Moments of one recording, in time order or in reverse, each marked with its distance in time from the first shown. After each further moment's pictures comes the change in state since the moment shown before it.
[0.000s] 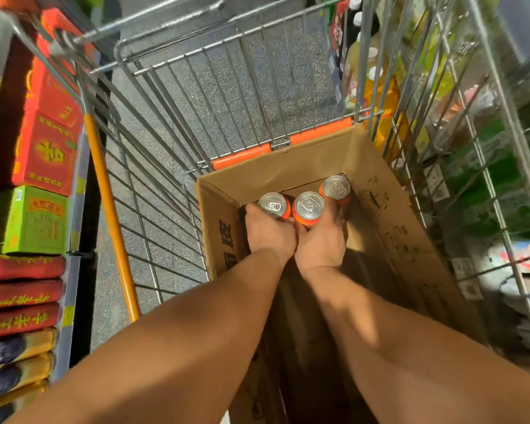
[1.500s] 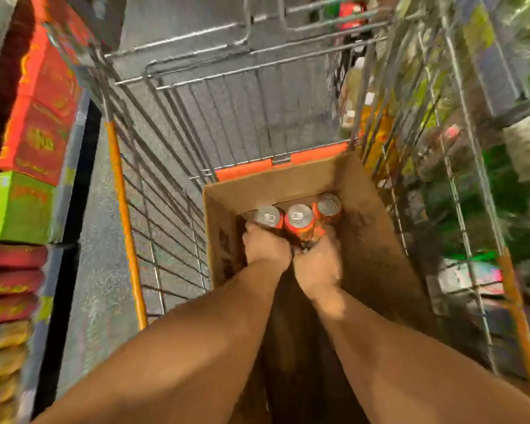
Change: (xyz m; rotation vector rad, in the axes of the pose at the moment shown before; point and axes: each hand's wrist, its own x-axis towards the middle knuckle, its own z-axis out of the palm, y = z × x) left_hand -0.018 0.009 -0.010 0.118 -0.076 -0.098; right_hand -0.019 -0.018 -0.037 -0.117 -0.156 0.186
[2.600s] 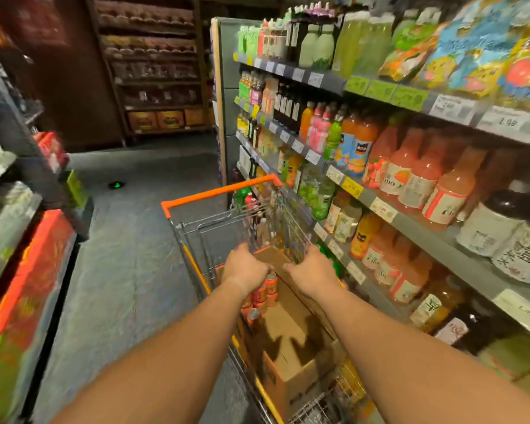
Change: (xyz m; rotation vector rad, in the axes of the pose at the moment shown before) left_hand -0.340 -0.006 -0.329 0.084 -0.164 0.778; right_hand -0.411 -0.079 -0.253 0.004 0.297 -0.191
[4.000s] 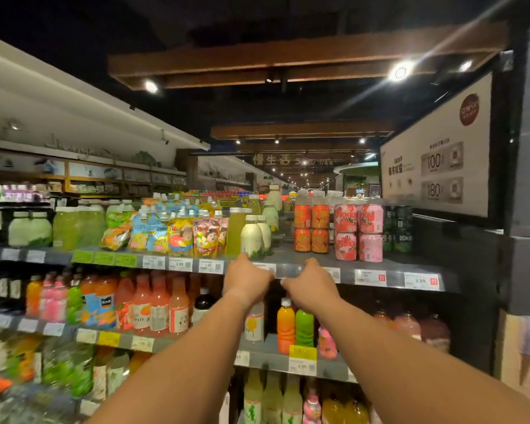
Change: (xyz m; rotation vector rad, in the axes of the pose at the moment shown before) left_hand -0.324 0.335 0.025 -0.256 -0.490 0.909; right_hand -0.321 0.069 -0.349 0.069 0.939 0.401
